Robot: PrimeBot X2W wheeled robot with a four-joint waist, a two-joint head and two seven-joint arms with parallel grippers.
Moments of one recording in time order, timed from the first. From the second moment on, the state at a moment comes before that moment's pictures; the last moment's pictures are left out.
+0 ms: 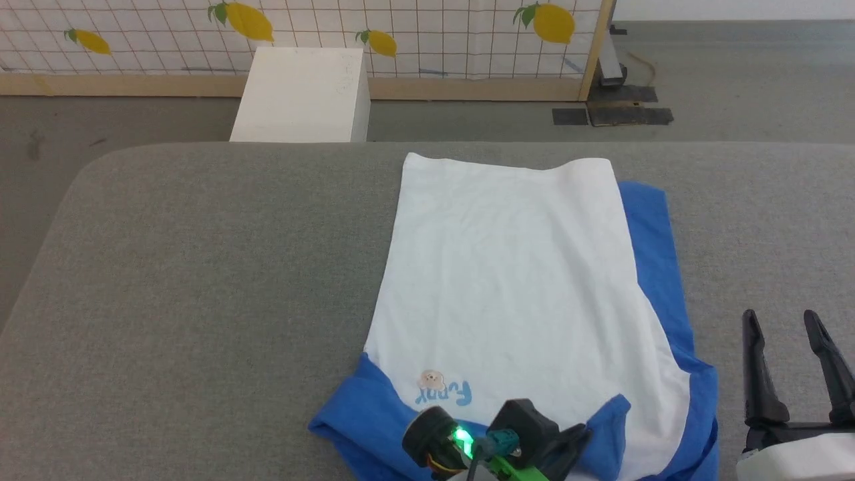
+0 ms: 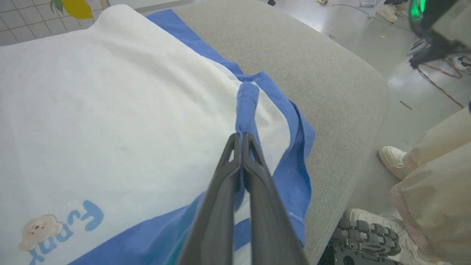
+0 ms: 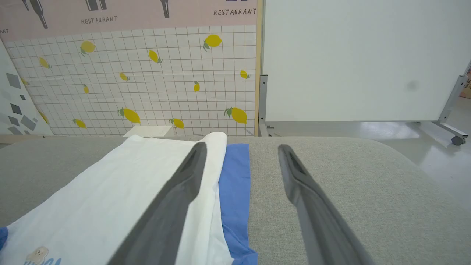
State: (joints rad) left arm -0.17 0.06 -0.86 0.08 -0.35 -0.05 0.20; right arm 0.20 -0.05 -0.18 -0.26 0.12 0.13 -0.05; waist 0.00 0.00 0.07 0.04
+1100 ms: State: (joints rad) left arm -0.41 0.05 -1.11 0.28 -0.85 0.04 0.29; right arm 0.16 -0.05 -0.18 -0.22 0.13 0.13 -0.05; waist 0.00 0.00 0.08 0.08
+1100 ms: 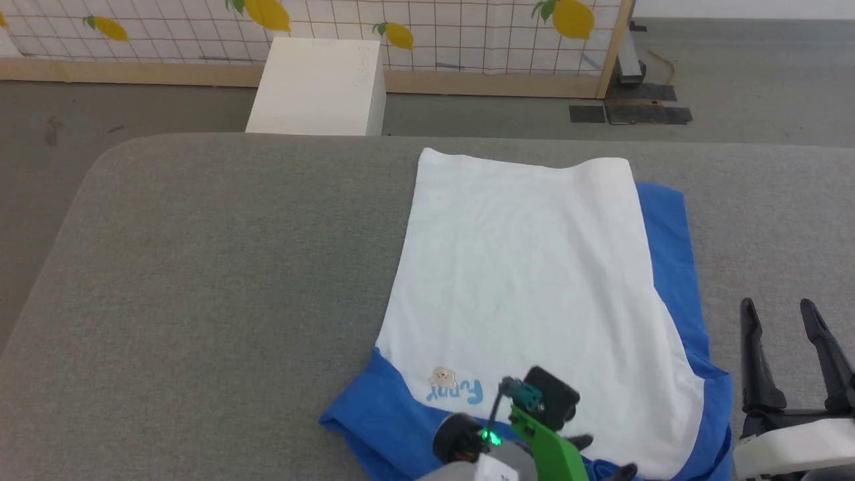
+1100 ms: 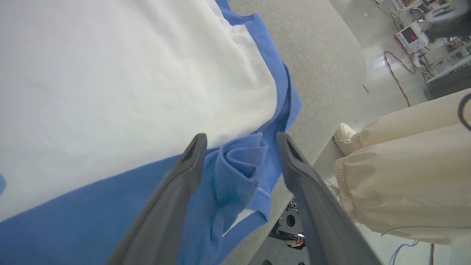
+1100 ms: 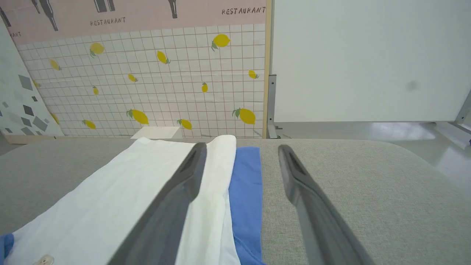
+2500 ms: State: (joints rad) left arm 0.20 0.29 -0.30 -0.15 -0.32 0.27 -0.26; right arm 0.25 -0.05 -0.18 -0.21 0.16 0.13 -0.03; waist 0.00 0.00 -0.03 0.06
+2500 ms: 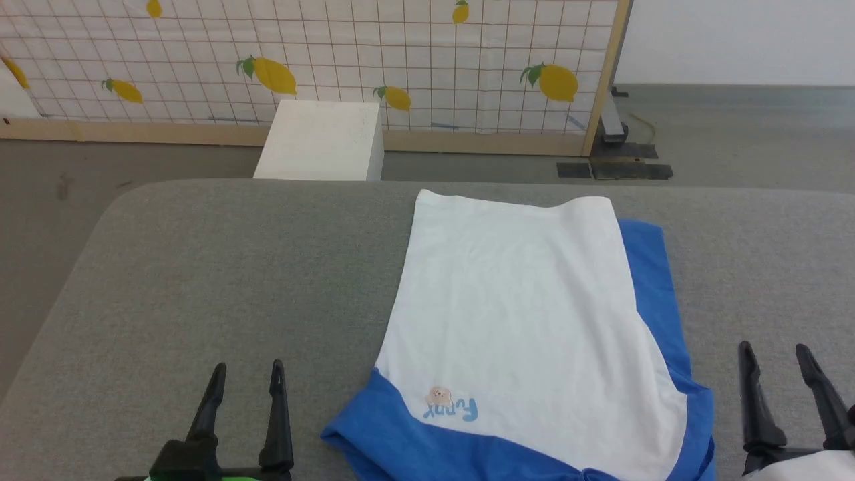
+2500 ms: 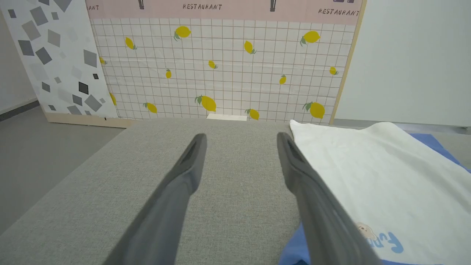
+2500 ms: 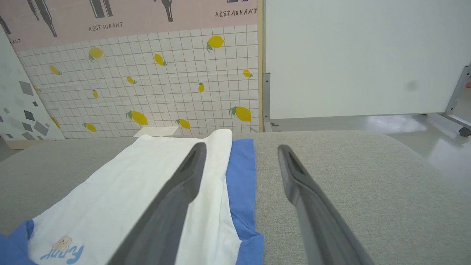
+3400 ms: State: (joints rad) left arm 0.00 0.14 -0.23 -0.19 -0.21 0.11 -0.26; right arm -0.58 -0.32 -0.22 -0.03 0.28 0.13 0.59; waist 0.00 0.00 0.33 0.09
